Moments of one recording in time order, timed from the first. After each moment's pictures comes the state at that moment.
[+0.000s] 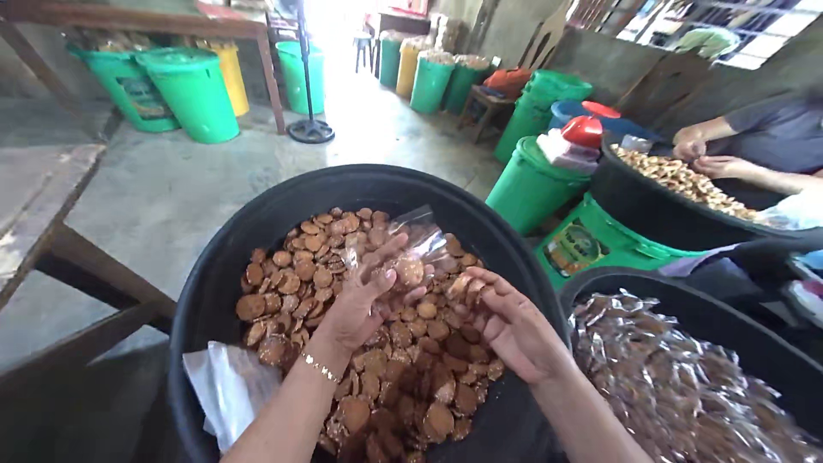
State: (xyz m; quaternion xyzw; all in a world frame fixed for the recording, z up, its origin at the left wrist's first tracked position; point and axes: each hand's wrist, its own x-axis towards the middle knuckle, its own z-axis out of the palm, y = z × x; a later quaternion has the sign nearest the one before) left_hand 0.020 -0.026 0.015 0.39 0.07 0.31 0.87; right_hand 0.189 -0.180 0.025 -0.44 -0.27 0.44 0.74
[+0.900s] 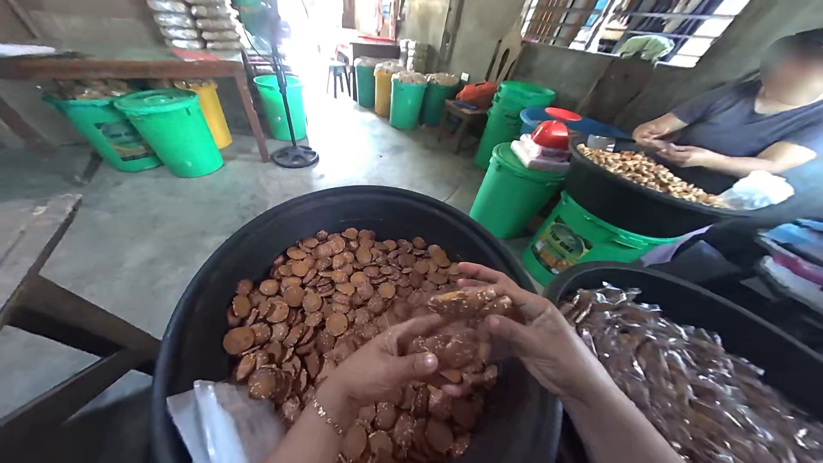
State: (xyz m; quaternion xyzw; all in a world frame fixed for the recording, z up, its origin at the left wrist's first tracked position) left_hand 0.023 -0.059 0.010 0.53 -0.07 0.09 0.84; right_hand 0.198 -0.207 0.056 -0.53 -0.52 0.26 0.61
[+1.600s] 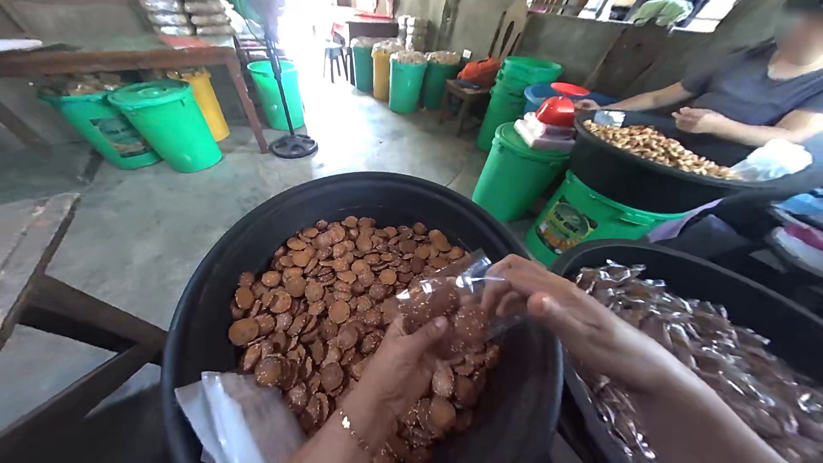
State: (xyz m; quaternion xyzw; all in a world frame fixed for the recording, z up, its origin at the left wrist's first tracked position) left_hand 0.036 -0.106 0.031 0.33 0.14 0.21 0.91; right_hand 0.214 -0.223 0.091 -0.60 -0.68 0.15 0.40
